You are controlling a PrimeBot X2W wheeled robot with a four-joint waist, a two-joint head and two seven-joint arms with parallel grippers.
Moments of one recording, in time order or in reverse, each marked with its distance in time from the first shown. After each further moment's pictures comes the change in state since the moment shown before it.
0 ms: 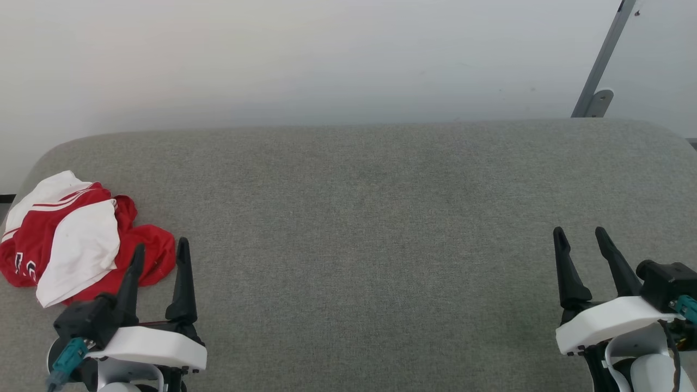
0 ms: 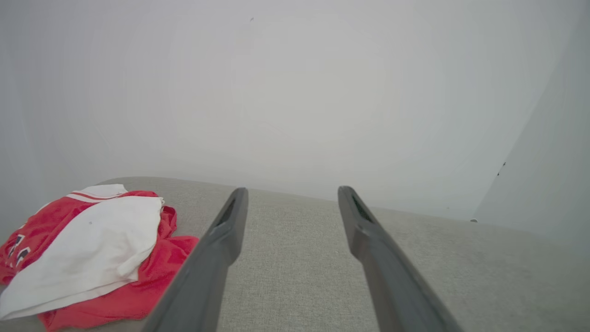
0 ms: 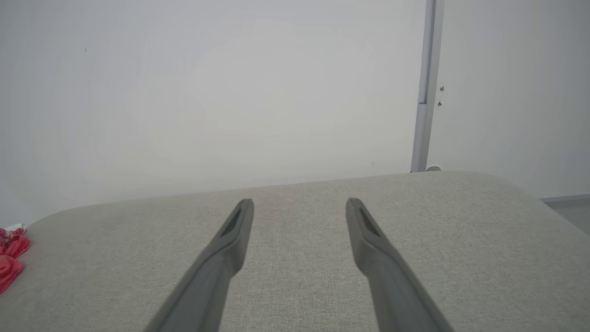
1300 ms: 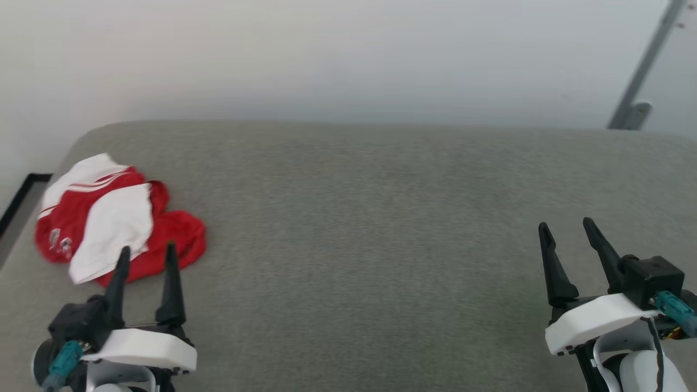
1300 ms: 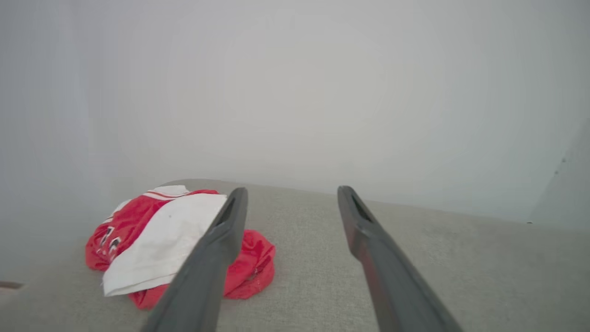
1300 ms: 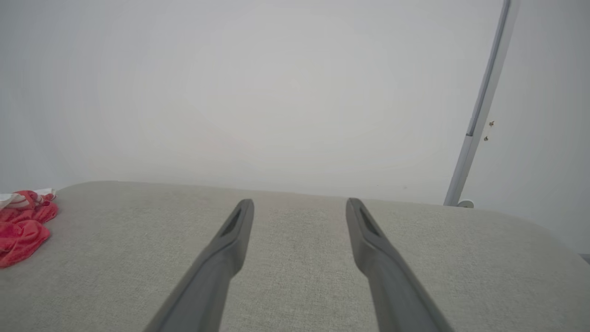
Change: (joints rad) left arm -0.003 0.002 0.038 0.027 0.086 0.007 -0.031; right arm 0.004 0.005 0.032 -0.059 -0.127 0.000 0.012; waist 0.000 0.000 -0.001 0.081
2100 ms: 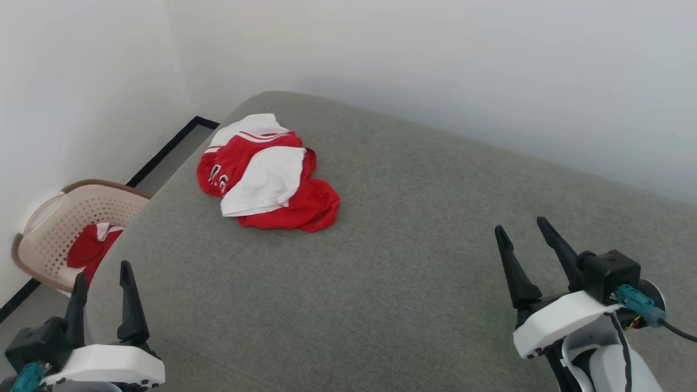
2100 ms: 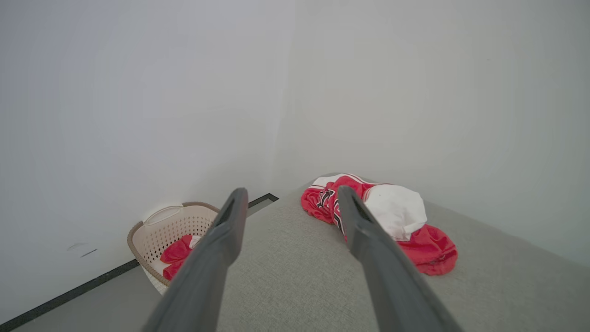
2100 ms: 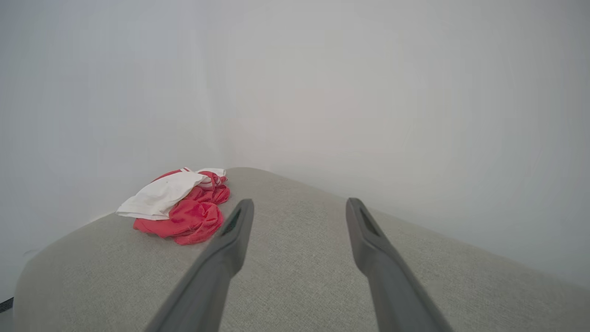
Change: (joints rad) left arm 0.060 0.016 0.077 -0.034 -0.050 0.076 0.034; right arm -0.028 0.002 0.117 0.020 0.032 0.000 0.017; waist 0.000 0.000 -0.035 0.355
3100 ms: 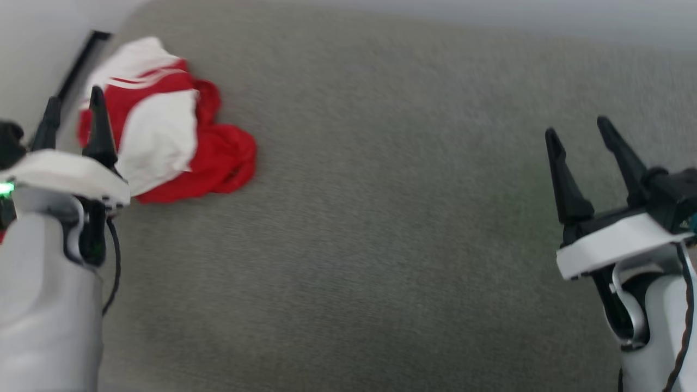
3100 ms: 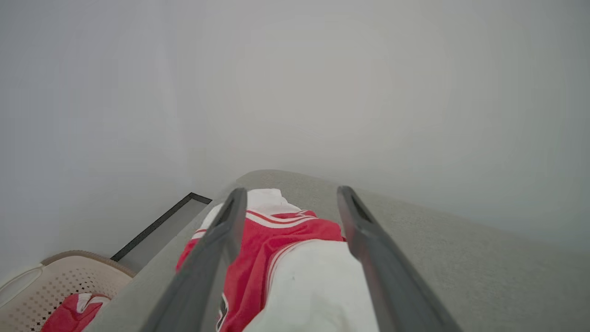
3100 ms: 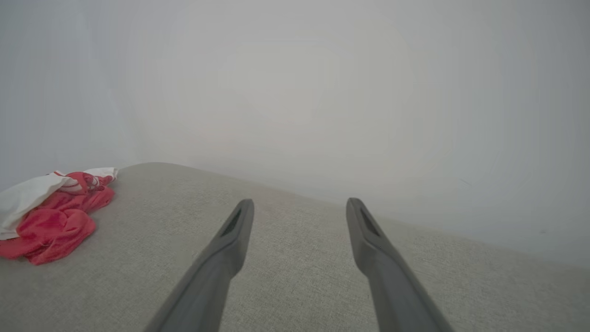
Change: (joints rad) left arm -0.657 0.151 -0.073 0.501 -0.117 -0.102 0.031; right arm -0.153 -0.075 -0.060 -0.185 -0.017 0.000 0.099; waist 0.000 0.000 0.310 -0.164
